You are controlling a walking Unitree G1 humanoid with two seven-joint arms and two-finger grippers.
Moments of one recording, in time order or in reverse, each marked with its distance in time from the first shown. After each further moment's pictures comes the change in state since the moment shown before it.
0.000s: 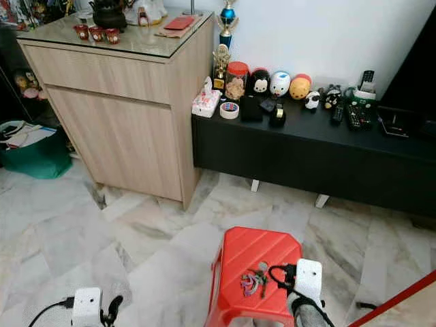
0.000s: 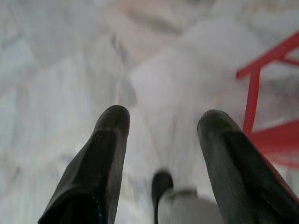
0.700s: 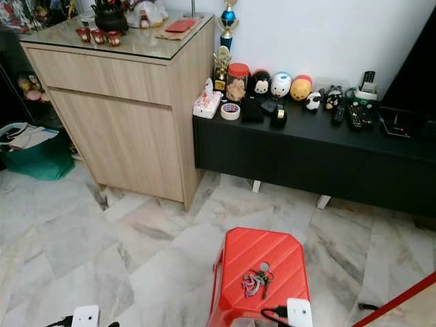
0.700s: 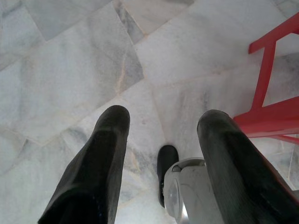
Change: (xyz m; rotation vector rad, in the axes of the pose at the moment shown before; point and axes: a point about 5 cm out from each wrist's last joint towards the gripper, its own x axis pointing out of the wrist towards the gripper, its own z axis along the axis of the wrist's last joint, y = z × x) left arm -0.003 0.005 -0.014 -0.006 0.096 0.025; right arm -0.020 0.003 -0.058 -0.023 0.314 0.031
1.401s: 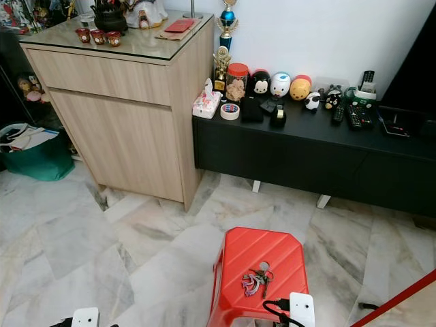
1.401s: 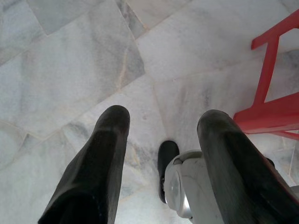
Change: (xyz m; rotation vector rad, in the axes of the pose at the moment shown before) left arm -0.001 0.001 -0.004 0.000 0.019 0.002; right arm 0.002 -0.002 0.019 0.028 -0.085 -0.011
